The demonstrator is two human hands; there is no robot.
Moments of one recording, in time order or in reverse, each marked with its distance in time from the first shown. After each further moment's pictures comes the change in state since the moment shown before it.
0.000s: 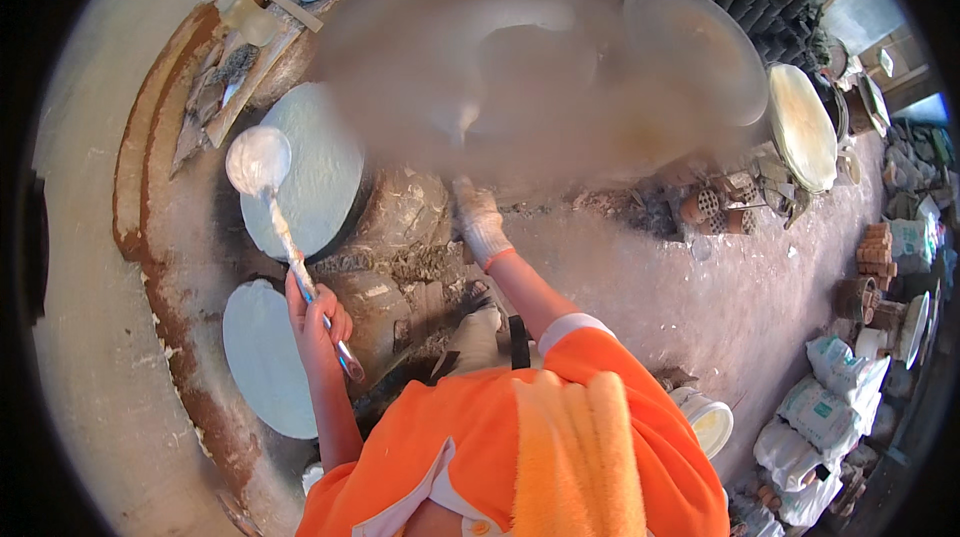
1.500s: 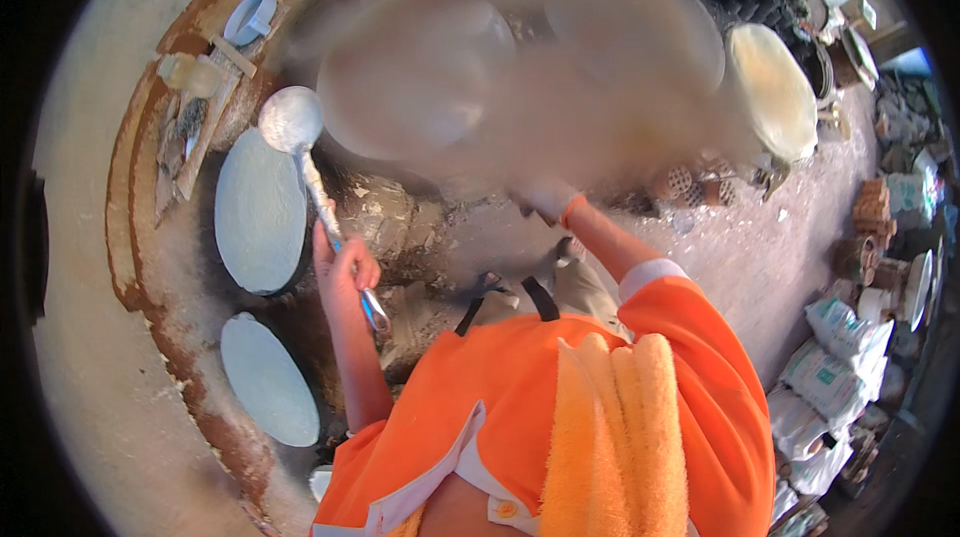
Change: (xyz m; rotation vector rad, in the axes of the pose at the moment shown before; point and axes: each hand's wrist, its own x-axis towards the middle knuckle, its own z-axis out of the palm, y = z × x) left_hand 0.044 -0.041 0.174 -0.117 -0.153 -0.086; right_hand 0.032 -0.116 -0.231 -0.845 -0.256 -0.293
